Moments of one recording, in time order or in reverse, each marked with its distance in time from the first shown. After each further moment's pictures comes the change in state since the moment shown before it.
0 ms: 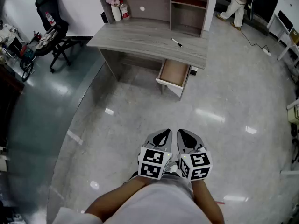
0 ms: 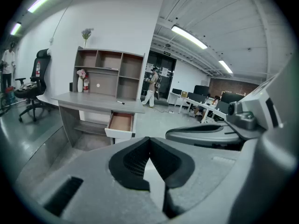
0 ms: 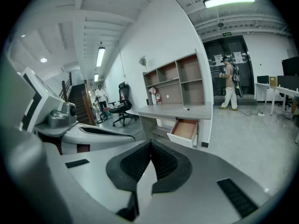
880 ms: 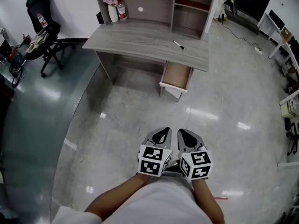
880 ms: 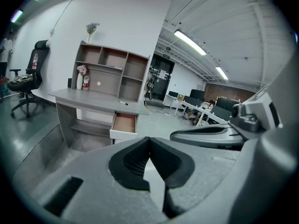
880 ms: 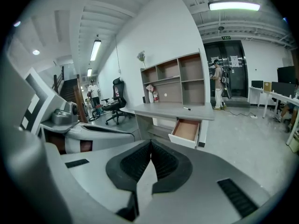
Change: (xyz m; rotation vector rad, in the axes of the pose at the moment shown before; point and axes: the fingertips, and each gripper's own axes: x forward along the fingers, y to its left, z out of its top) left arm -0.013 0.080 0.006 -0.044 -0.010 -0.085; right arm 0.054 0.051 0.014 -0.011 0.023 -0.087
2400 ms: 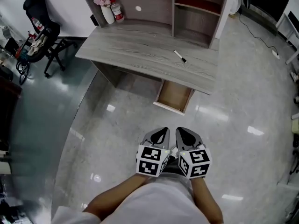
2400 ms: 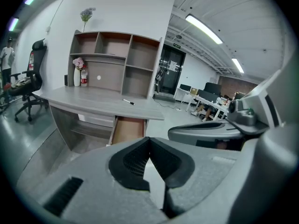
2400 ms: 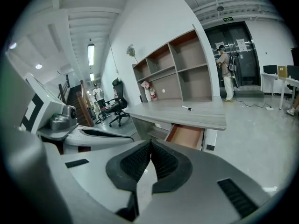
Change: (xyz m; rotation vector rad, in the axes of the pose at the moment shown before) left arm 0.186 0.051 0.073 -0.026 0.097 0.125; right arm 0.149 -0.145 0.061 0.058 0.059 0.146
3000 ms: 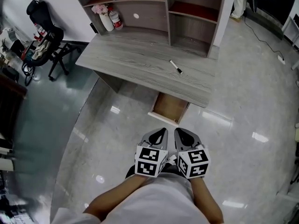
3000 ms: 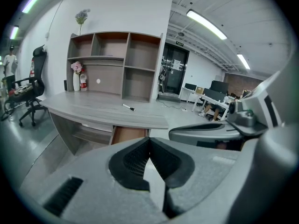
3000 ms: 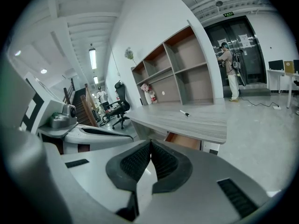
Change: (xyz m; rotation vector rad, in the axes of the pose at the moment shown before) left arm 0.051 -0.009 0.049 0.009 -0.001 0.075; right arm 0.020 -0.059 0.038 0.005 -0.010 0.072
